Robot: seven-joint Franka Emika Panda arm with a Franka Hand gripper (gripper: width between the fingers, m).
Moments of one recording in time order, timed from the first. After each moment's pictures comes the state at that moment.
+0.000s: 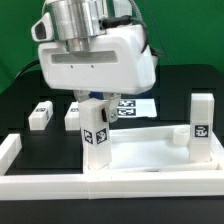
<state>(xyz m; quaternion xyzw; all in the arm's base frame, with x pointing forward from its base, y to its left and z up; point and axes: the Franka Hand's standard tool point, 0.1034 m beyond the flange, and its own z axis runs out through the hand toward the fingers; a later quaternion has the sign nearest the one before) 0.628 -0.039 0.104 -0.87 0.49 -0.03 0.08</state>
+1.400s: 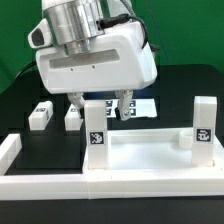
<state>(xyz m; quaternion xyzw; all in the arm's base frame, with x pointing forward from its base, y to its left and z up) 0.621 -0.039 0.102 -0.95 0.31 -0.03 0.10</state>
